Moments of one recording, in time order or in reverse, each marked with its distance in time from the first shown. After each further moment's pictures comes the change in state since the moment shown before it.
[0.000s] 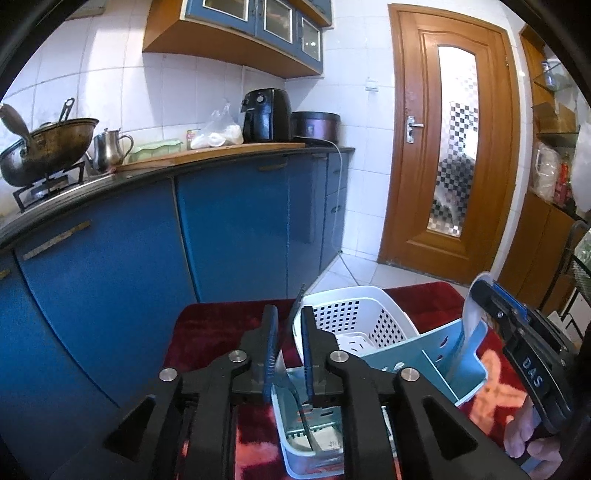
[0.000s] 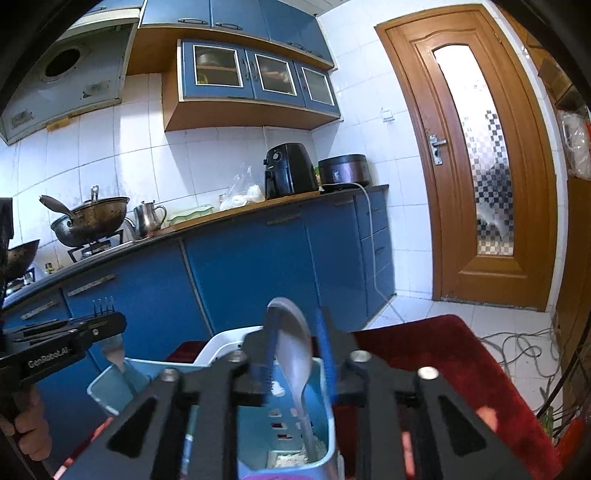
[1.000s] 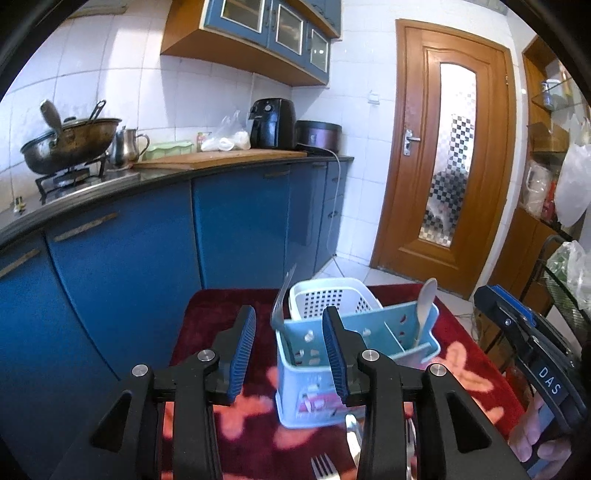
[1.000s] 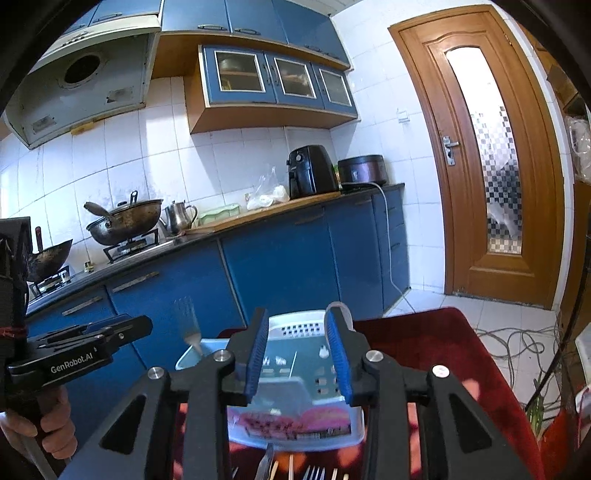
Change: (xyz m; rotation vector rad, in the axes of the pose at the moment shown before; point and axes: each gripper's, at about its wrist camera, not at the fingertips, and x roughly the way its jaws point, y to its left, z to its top) left arm -0.087 0.010 -0.013 -0.058 -0.001 -0.025; right arm -0.084 0.036 0.016 -0.007 0.041 0.061
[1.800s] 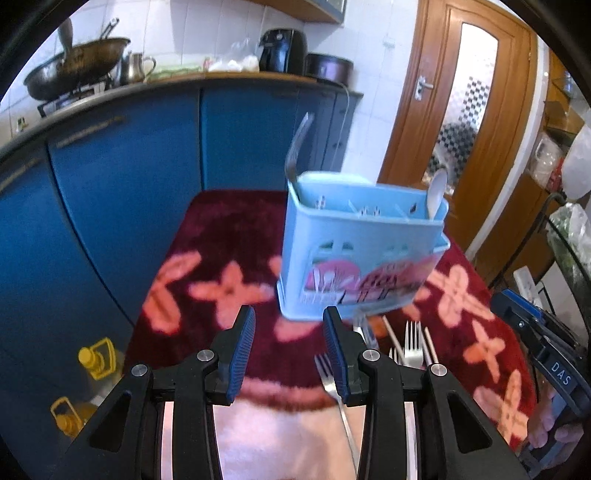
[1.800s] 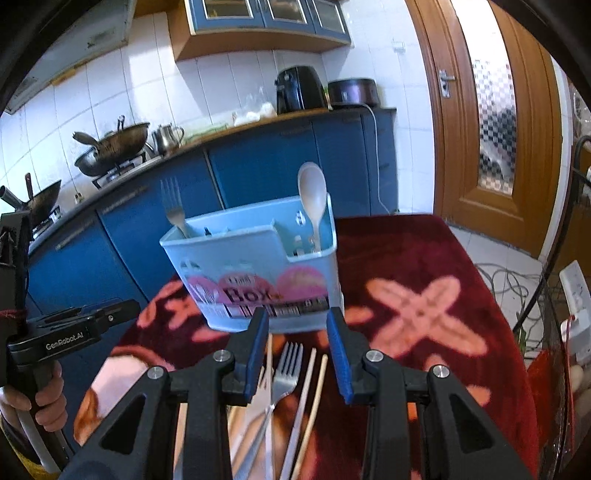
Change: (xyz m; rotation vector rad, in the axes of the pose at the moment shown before) left arm 0.007 0.014 -0.077 -0.059 0.277 -0.016; right arm -0.018 -0.016 -0.065 0.008 0.329 -0.044
